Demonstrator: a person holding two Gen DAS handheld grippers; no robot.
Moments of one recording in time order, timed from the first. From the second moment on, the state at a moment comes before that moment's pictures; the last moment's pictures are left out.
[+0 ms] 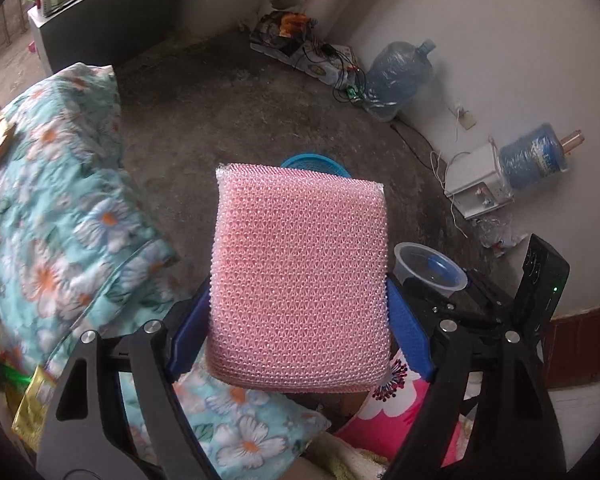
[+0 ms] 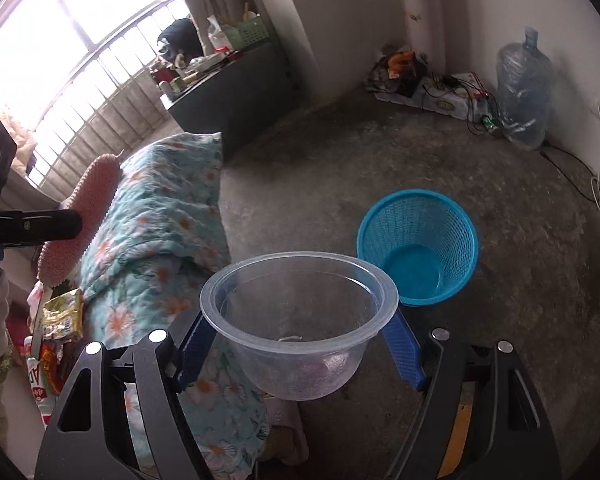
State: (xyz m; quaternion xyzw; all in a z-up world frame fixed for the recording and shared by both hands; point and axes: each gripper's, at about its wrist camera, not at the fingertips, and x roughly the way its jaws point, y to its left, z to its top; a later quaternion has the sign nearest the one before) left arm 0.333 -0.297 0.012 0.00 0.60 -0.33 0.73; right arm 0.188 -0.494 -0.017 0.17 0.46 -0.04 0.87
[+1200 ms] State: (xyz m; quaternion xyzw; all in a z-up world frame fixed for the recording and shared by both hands) left arm 0.328 -0.275 0.092 0.01 0.45 -0.41 0.79; right arm 0.175 -0.546 -0.018 0.15 0.31 -0.11 0.93
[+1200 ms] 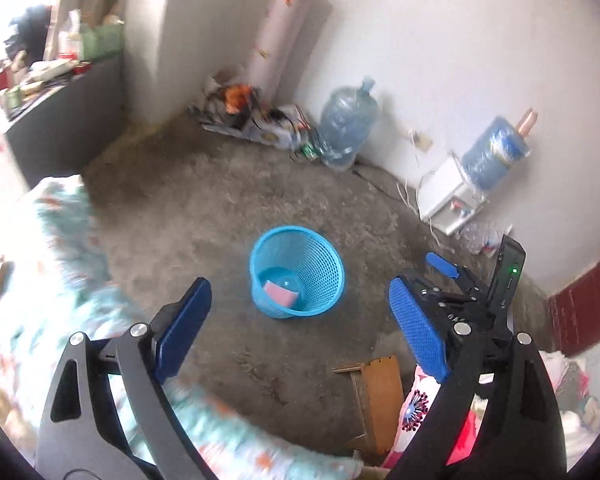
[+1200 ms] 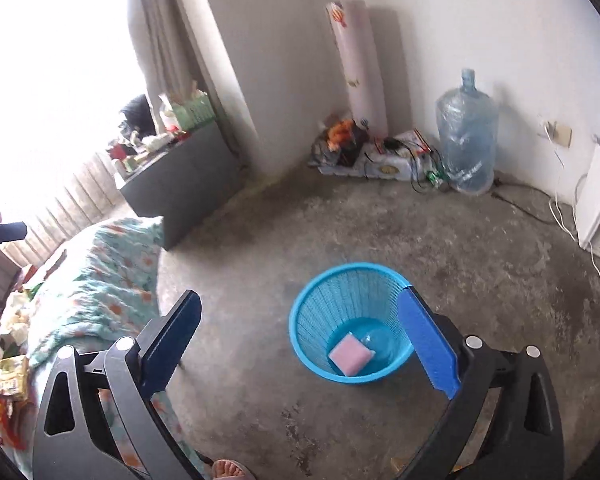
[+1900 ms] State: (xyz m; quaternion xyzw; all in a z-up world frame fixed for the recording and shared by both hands) left arm 0.175 0.134 0.108 -0.18 0.35 -0.21 0.89; right arm 0.193 -0.259 0.003 0.27 0.44 0.23 0.83
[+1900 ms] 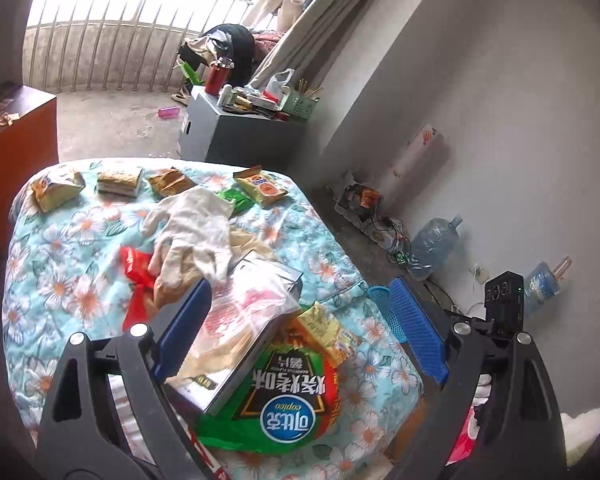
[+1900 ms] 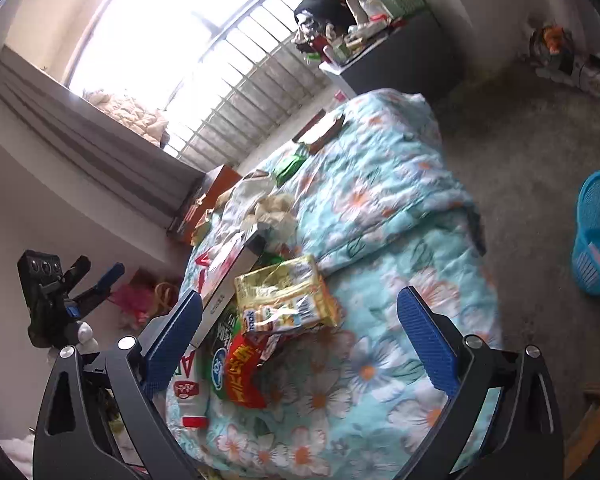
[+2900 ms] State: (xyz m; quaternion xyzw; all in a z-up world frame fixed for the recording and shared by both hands) left arm 0.406 0.084 0.001 0.03 0.52 -0.11 0.85; right arm 0.232 -0.227 -0.093 0.40 0.55 0.19 0.71
